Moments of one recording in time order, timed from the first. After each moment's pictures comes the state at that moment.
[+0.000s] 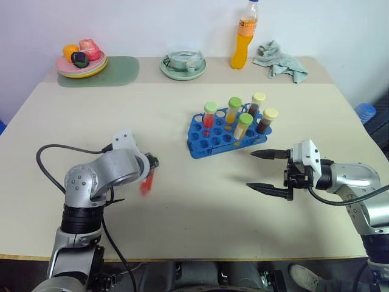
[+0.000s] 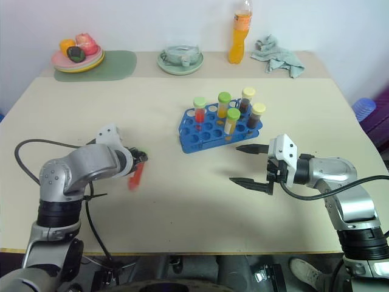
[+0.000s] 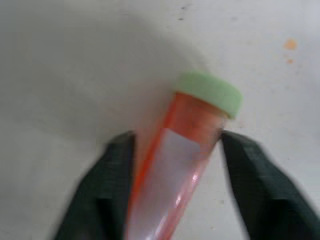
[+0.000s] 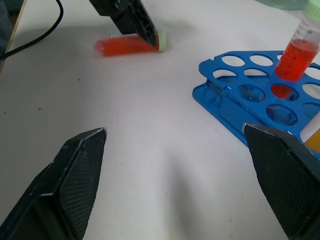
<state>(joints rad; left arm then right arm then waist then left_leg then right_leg) -0.47 0.41 0.06 -0.22 -1.97 0.96 1.56 -0.17 -0.80 -0.09 -0.16 0.50 0.22 1.20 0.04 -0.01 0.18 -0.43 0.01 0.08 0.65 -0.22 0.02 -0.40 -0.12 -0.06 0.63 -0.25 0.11</state>
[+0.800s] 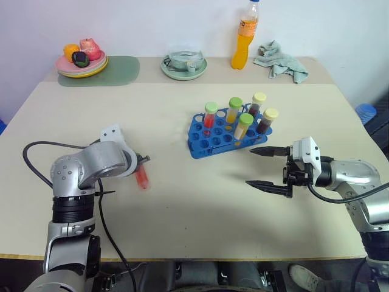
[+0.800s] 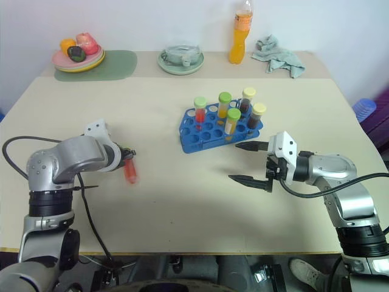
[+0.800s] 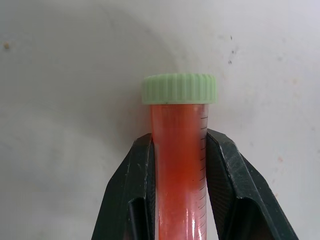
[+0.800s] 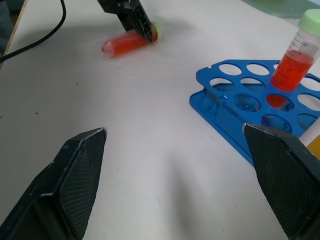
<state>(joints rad) -0.56 0.45 0.19 -0.04 -1.97 1.17 1.53 -0.20 -0.79 -0.09 -0.16 0.50 0.22 1.20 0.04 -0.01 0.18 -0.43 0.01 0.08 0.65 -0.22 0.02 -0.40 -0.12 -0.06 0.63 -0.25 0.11</state>
